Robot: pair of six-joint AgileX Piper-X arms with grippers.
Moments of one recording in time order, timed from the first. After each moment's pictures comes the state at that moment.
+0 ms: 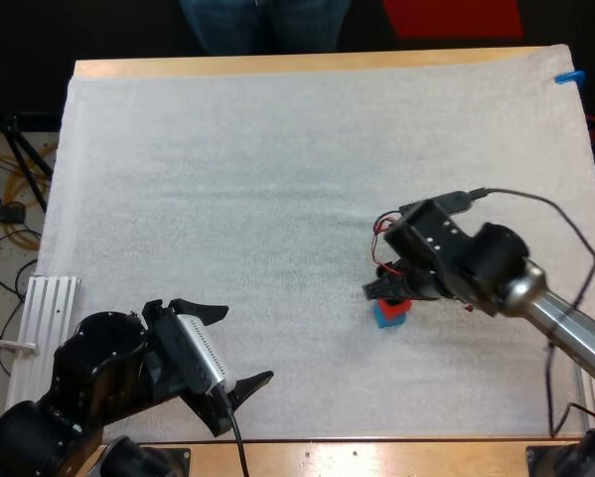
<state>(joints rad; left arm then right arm) -0.53 0.53 -0.86 1.09 0.39 -1.57 0.75 1.36 -1.17 1.12 0.16 -1.45</state>
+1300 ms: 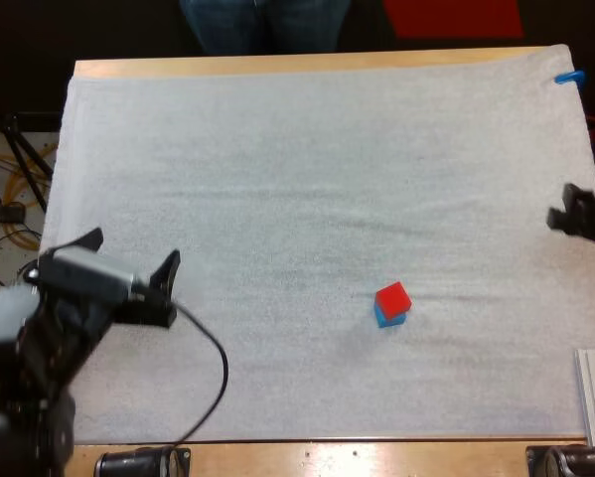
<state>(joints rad) 0.13 0.53 -0.90 0.88 0.39 -1.59 0.00 0.88 -1.06 0.92 0.03 -1.84</state>
